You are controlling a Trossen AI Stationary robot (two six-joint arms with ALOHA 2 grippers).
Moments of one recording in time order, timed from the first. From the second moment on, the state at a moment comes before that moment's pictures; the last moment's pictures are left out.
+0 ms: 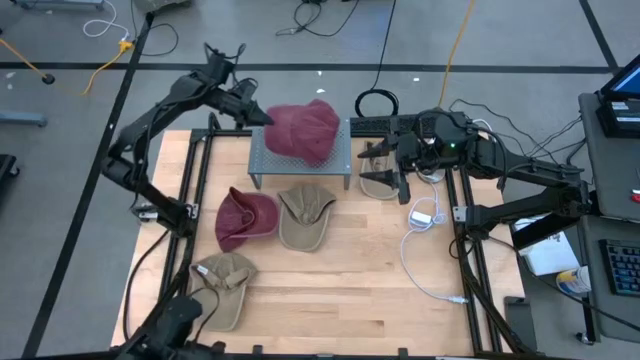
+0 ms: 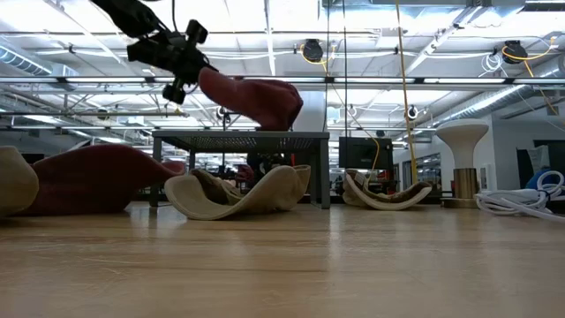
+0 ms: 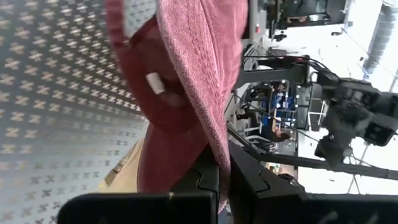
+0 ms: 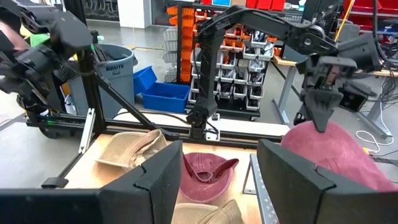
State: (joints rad) left arm 1.08 1.56 1.38 -0.81 1.17 -0.56; right arm -0.19 1.12 1.26 -0.26 -0.27 -0.10
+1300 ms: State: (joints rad) left arm 1.13 1.62 1.38 -1.10 0.72 -0.62; right arm -0.19 1.12 1.26 -0.28 -0.27 -0.09
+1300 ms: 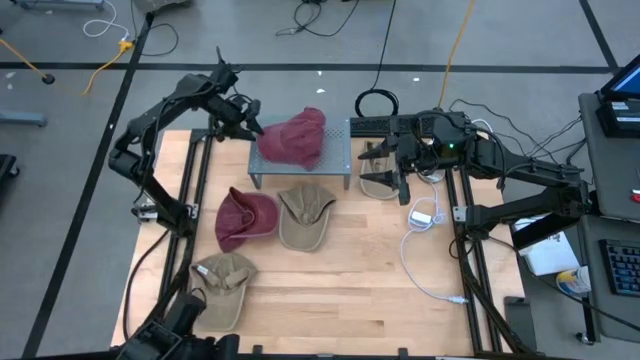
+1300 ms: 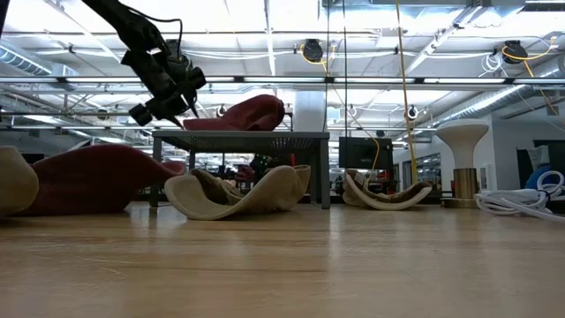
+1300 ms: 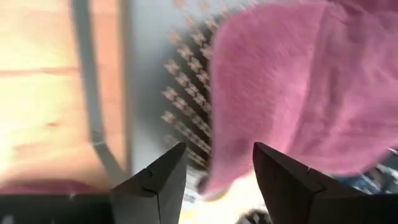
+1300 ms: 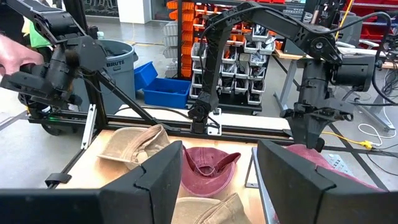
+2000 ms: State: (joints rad) left arm 0.97 1.44 1.49 -1.00 0.20 -0.80; right arm -0.19 1.12 1.26 -0.28 -0.27 -0.09
